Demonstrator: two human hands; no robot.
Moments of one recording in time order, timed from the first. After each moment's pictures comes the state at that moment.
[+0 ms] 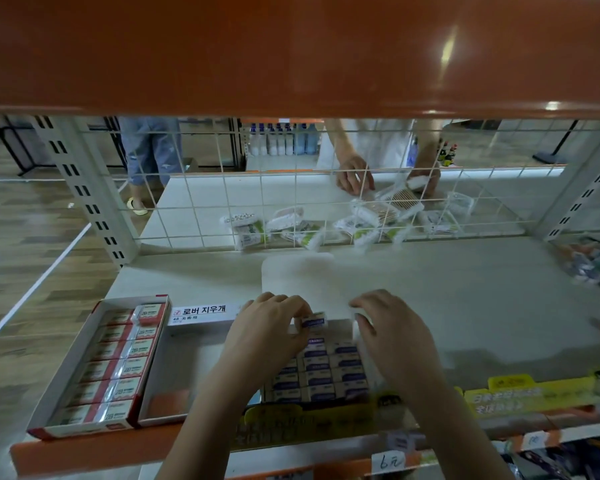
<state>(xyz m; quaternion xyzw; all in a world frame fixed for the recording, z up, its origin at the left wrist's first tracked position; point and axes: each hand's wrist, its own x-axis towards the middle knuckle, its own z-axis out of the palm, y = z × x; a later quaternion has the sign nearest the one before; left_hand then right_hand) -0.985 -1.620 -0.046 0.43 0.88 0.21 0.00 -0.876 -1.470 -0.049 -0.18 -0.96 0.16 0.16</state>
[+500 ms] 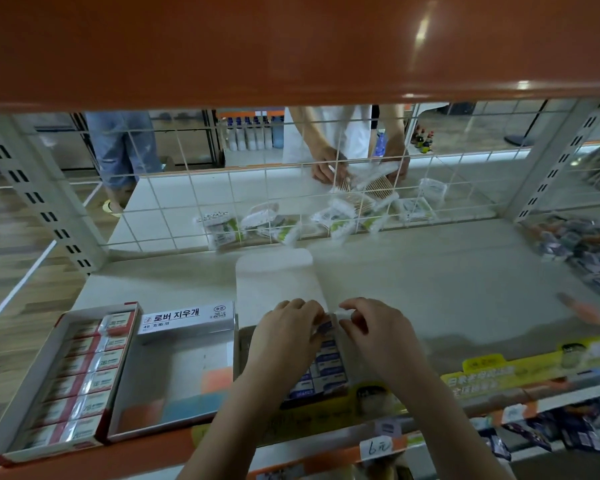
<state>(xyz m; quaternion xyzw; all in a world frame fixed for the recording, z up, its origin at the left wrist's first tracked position) -0.959 -1.575 -0.063 0.45 0.87 0.20 0.02 -0.866 -1.452 -0.067 -0.24 -0.94 0.22 0.13</state>
